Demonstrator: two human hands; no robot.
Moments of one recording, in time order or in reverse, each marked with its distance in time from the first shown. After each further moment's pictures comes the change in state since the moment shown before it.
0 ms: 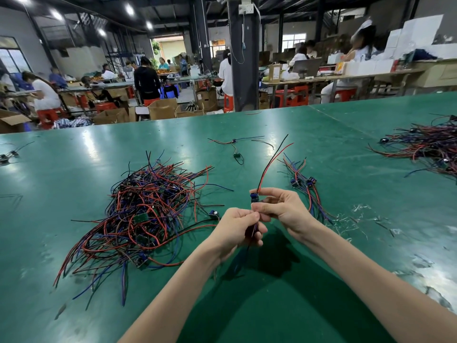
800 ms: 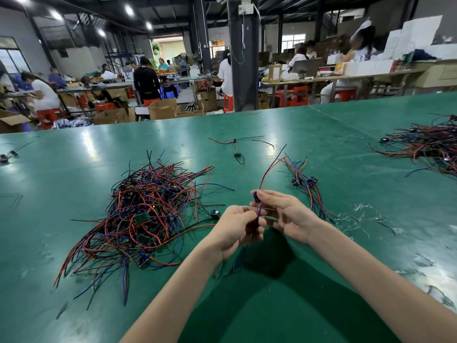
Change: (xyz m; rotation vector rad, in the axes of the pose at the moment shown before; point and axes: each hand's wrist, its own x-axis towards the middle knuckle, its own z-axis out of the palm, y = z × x) left_hand 0.003 0.004 0.002 -0.153 0.016 -0.045; right_hand -0.006 -0.009 0.004 0.230 -0.039 0.273
